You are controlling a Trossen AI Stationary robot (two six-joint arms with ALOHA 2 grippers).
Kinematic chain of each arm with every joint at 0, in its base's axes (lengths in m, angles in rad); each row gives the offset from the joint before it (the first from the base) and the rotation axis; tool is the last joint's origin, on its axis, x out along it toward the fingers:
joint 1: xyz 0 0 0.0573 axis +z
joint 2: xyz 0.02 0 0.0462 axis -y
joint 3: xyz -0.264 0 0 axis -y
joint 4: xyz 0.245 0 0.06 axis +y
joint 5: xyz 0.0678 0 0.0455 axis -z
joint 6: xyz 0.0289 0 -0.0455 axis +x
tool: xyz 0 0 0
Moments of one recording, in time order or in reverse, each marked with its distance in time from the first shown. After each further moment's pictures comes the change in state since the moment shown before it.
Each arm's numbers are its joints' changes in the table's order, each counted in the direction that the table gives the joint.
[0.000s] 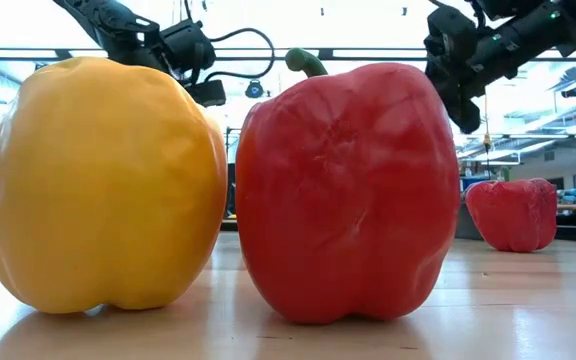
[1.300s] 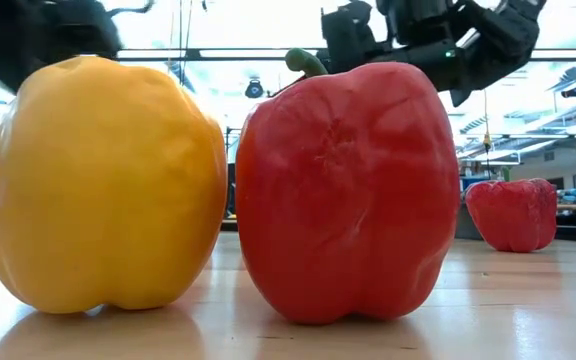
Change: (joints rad) left arm -0.626 0.438 -0.112 0.493 0.045 -0.522; right arm 0.145 -0.788 0.225 -0.872 -0.009 -0.384
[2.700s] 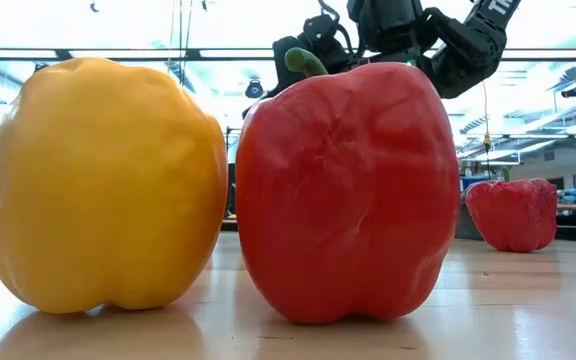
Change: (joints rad) left arm -0.780 -0.276 -0.008 -0.256 -0.053 -1.038; right arm -0.009 -0.141 0.131 -0.032 0.155 -0.067
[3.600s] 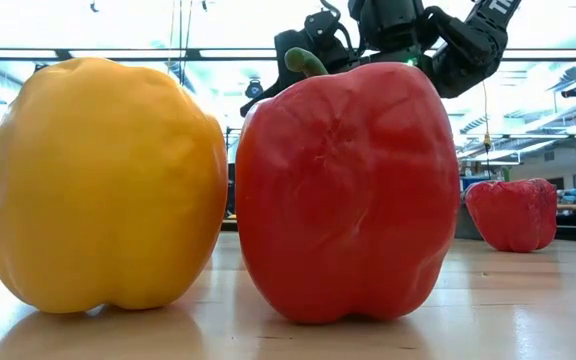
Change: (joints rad) left arm 0.047 0.000 0.001 0.112 0.005 0.021; right arm 0.003 0.001 0.000 -0.011 -0.027 0.014
